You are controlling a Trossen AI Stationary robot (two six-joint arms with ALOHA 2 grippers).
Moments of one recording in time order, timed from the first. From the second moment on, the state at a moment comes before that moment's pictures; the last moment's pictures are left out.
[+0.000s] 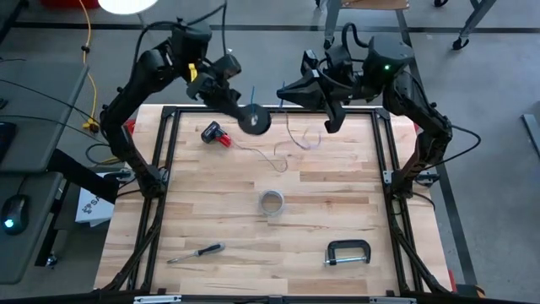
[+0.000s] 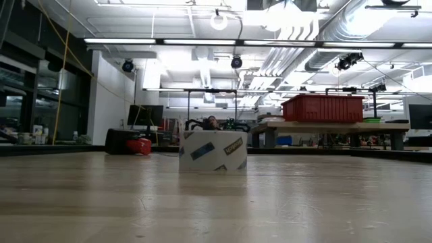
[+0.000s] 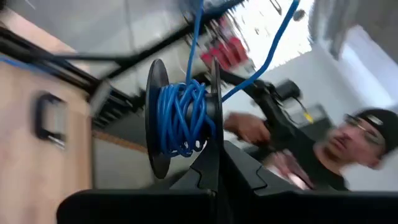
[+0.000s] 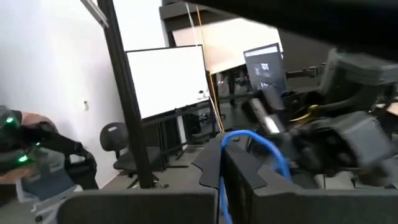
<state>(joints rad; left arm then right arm) 0.47 1.67 2.27 -0.93 1.23 -0.72 -0.17 1.71 2.36 -0.47 -0.42 0.20</state>
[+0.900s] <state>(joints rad) 0.26 1.71 2.27 0.10 1.14 -1.13 -0.21 1.83 2.36 -0.31 -0.55 0.32</state>
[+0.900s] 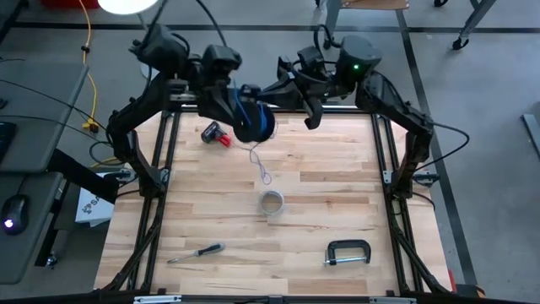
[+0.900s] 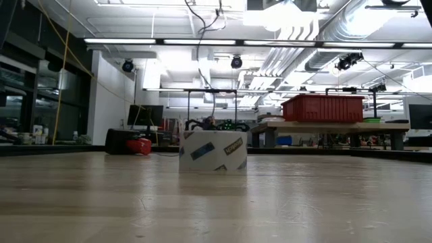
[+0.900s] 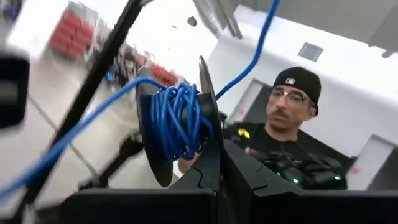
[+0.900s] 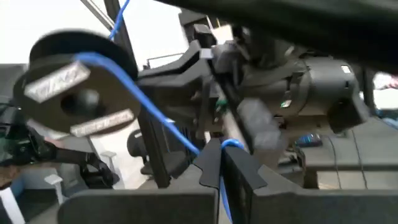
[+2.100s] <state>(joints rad) 0.27 1.71 2.27 0.55 0.67 -0.45 -0.15 1.90 2.36 0.10 -0.24 0.56</state>
